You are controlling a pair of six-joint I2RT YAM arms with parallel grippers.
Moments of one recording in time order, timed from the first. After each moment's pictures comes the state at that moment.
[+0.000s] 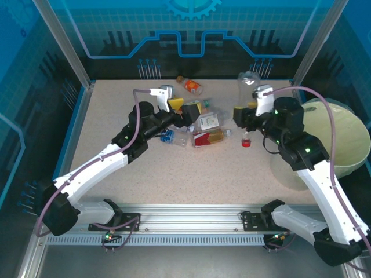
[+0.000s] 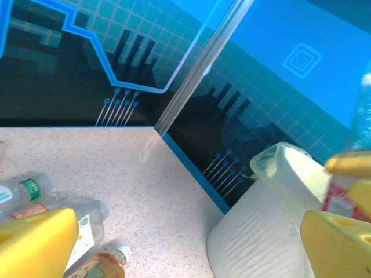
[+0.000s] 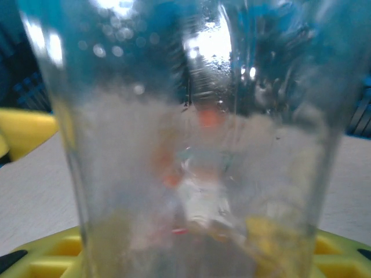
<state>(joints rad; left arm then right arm) -0.62 1.26 1.03 0.19 0.13 -0.56 0.41 0.95 1.31 -0.69 0.03 0.13</state>
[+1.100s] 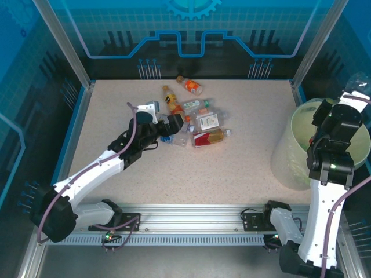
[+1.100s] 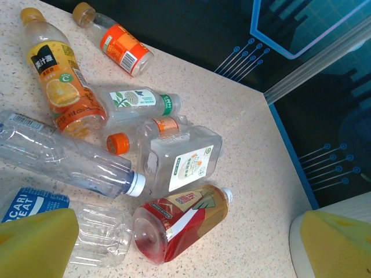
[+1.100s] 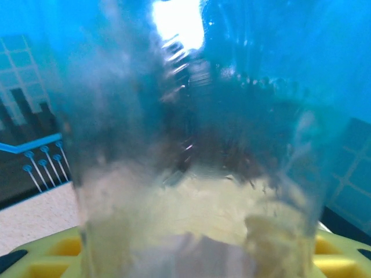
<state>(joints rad) -0.53 1.19 0.85 -0.03 -0.04 -0.72 -0.26 0.84 1.32 -0.71 0.44 0.08</state>
